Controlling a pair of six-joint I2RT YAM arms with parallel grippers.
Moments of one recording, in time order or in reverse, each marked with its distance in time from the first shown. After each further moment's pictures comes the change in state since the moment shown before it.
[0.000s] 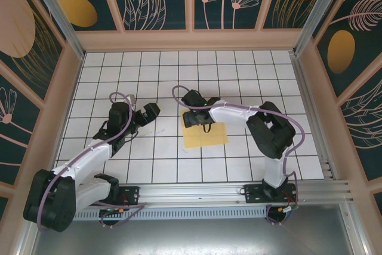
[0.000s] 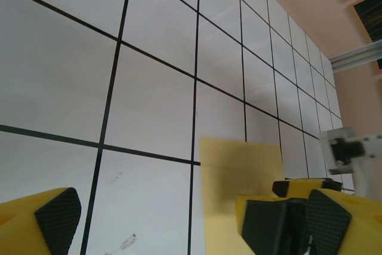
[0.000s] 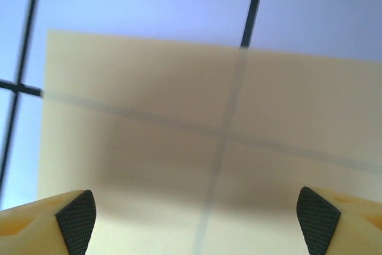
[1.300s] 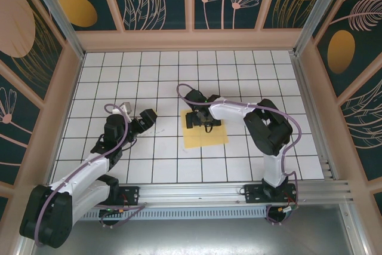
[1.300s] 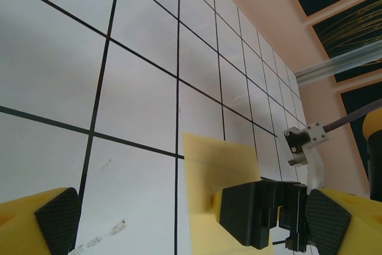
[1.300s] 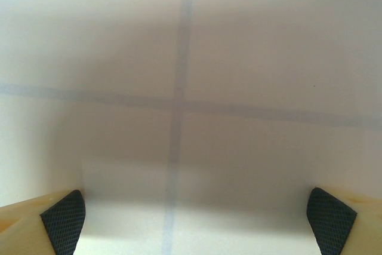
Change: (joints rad) left arm 0.000 -0.145 -0.183 0.171 0.019 -0.073; right arm -0.032 0.069 0.029 -0.109 -0.064 0.098
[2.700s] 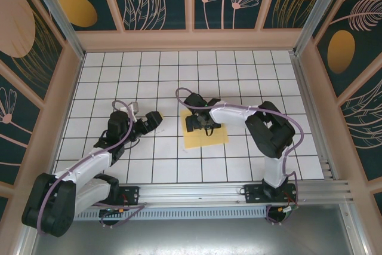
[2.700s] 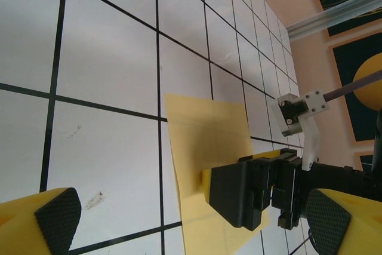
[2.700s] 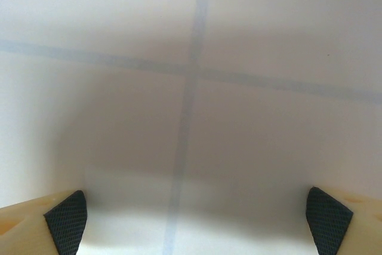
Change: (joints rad) left arm -0.007 0.105 0.036 0.004 0.151 0.028; right arm 0.027 -0.035 -0.062 0.038 0.005 -0.021
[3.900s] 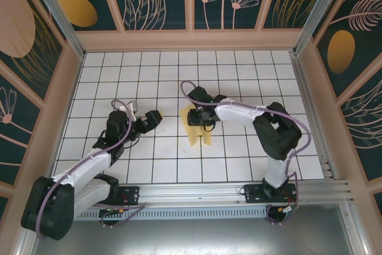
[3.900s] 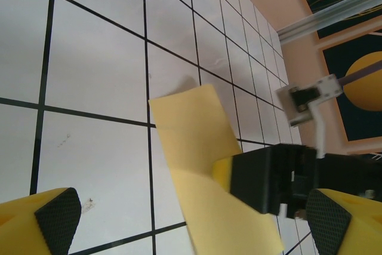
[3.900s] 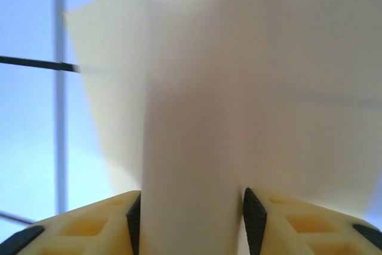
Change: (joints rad) left arm 0.000 -0.031 0.009 -0.010 0.003 0.007; right arm -0.051 -0.083 0.000 0.084 -0.202 0.058
